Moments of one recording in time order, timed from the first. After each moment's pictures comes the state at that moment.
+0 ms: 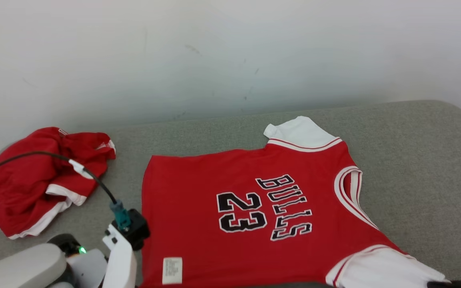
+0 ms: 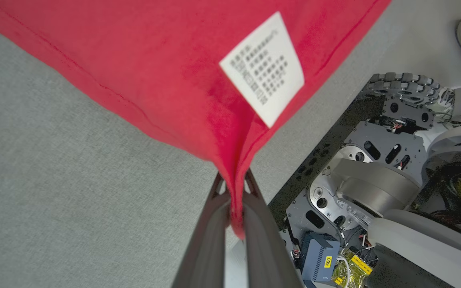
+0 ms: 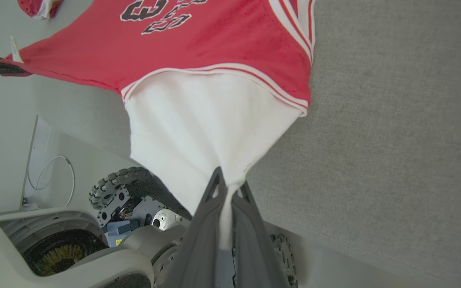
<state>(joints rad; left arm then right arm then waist) -0.81 0.95 -1.28 -0.10 -1.17 -0.04 0.73 -0.71 -1.19 1.26 -0.14 1.71 0.13 0.52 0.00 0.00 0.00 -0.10</state>
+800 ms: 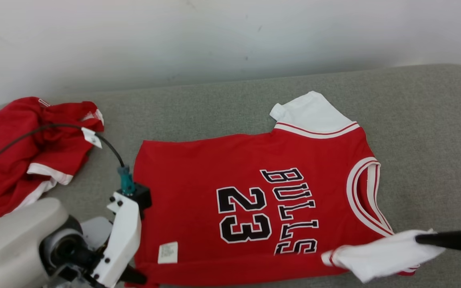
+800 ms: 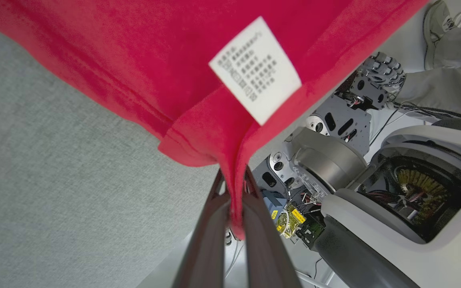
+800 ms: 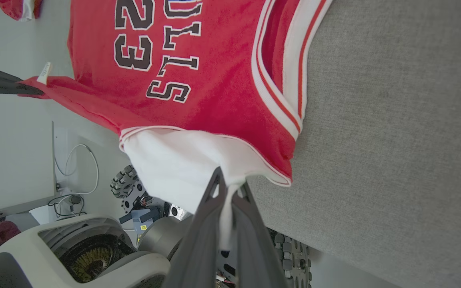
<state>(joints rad) -0.92 0.86 -1.25 0.04 -1.38 -0.07 1.05 -0.92 -1.08 1.28 0.02 1.83 0.13 0.74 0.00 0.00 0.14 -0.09</state>
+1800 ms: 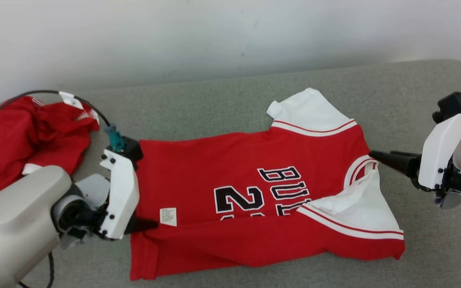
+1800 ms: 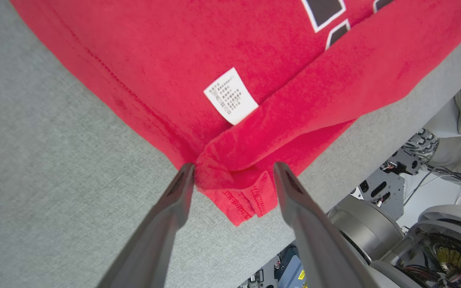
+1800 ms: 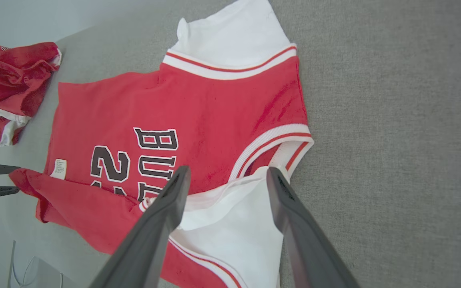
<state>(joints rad) -1.02 0.72 -1.24 0.35 -1.30 -0.13 0.90 -1.08 -0.63 1.26 0.60 1.73 0.13 0.54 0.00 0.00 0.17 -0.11</state>
